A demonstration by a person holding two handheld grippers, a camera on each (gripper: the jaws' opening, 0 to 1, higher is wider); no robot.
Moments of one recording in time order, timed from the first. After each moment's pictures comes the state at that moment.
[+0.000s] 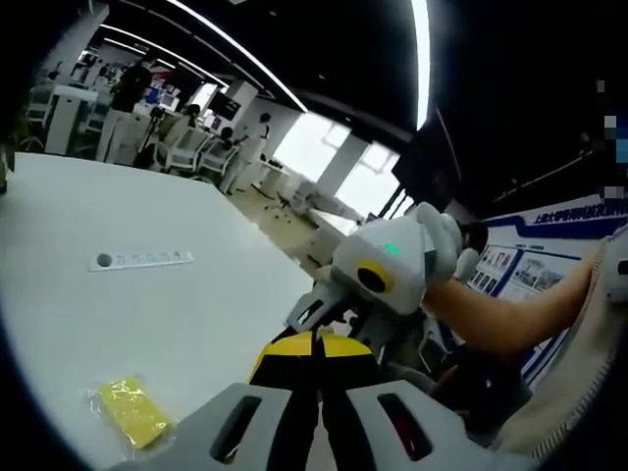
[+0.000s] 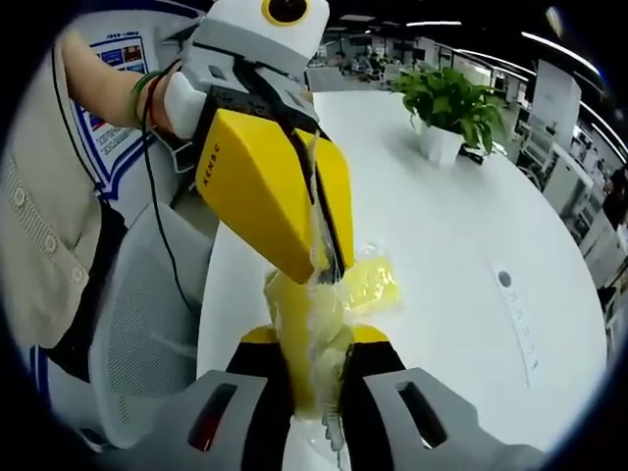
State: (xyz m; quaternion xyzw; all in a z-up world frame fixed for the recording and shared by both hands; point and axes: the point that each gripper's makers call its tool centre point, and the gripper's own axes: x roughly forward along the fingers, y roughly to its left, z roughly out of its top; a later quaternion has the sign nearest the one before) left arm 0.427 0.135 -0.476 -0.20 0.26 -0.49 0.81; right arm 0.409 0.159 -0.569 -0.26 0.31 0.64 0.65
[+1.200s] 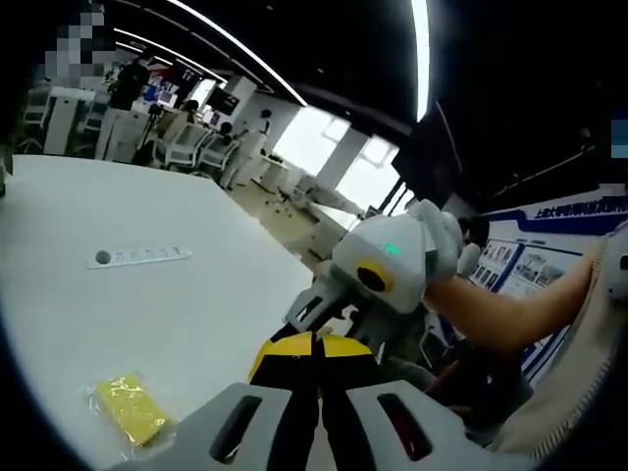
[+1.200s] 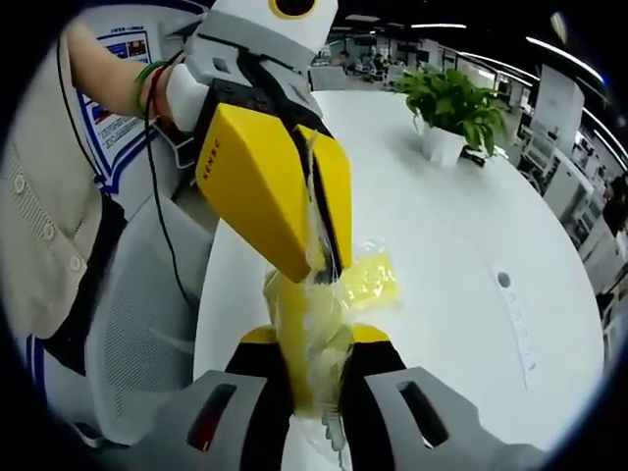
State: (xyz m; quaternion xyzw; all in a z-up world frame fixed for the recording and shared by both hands) left arm 0.425 0.133 -0.480 -0.19 0.27 -0.49 0.81; right arm 0.408 0.155 -0.573 -0.27 0.31 0.65 0.65
